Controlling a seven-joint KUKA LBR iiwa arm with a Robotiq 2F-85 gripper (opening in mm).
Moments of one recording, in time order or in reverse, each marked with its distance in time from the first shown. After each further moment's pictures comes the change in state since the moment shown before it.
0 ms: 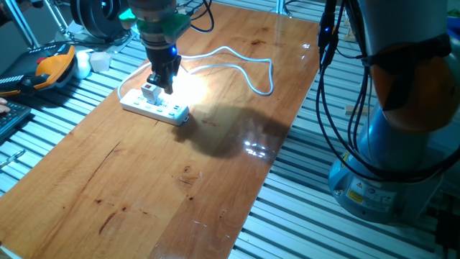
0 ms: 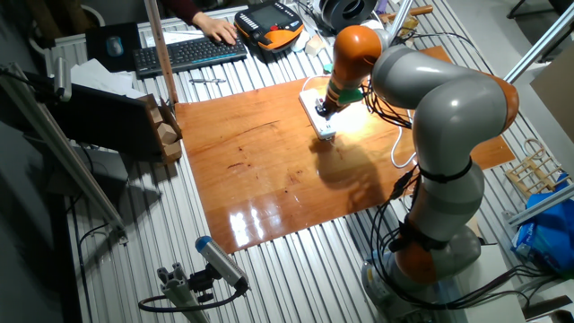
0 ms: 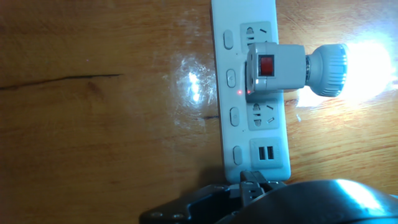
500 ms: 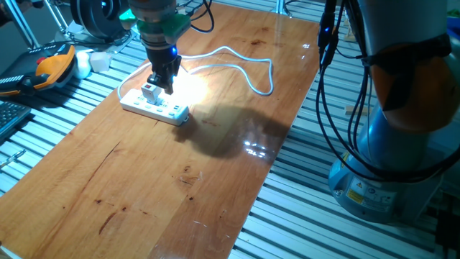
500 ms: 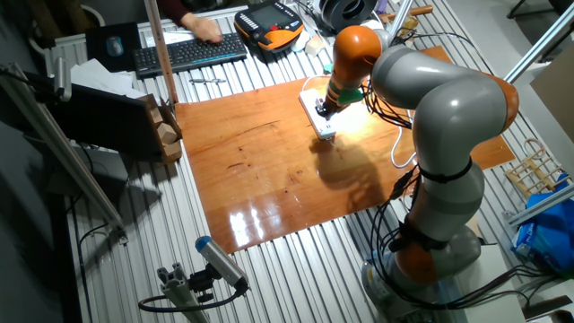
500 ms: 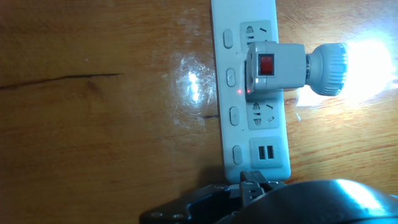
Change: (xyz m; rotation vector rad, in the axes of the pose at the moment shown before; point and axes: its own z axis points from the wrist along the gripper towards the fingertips) arm 0.002 0.000 0.000 0.000 0.003 0.000
